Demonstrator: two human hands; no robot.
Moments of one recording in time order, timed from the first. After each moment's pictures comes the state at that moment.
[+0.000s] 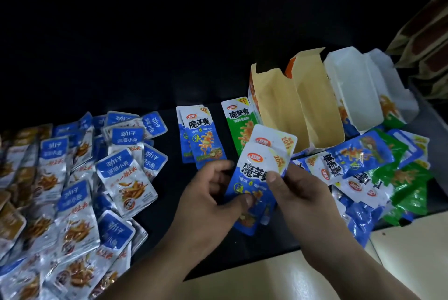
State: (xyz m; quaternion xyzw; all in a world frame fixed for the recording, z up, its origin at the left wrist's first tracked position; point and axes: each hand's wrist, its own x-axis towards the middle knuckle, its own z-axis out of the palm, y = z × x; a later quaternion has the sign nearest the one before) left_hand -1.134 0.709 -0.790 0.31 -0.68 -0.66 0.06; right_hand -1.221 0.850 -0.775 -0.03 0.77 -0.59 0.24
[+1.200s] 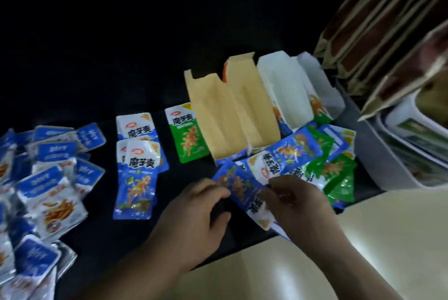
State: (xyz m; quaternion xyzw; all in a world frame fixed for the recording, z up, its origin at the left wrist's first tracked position) left_hand -1.171 0.758 -0.825 0.06 -0.93 -0.36 0.03; right_hand -1.269 0.955 -0.787 -0.05 0.92 -0.37 0.14
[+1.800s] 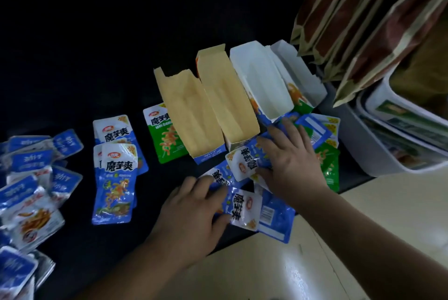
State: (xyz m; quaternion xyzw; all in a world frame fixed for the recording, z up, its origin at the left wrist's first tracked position) left_hand -1.192 0.790 -0.833 -0.02 -0.99 -0.14 -0.03; right_hand -1.347 0.978 -0.810 -0.31 0.95 -0.01 0.01
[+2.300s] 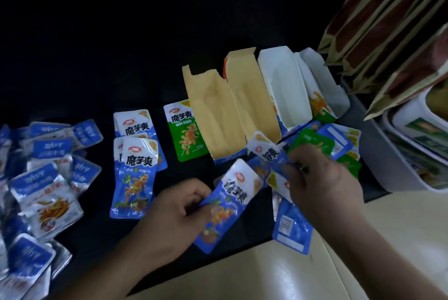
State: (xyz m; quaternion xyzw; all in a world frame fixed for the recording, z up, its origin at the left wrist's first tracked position) left_hand -1.168 0.751 -0.798 0.21 -0.77 -0.60 -0.07; right_hand -1.306 0.964 -0.773 -0.18 0.96 -0.18 -0.08
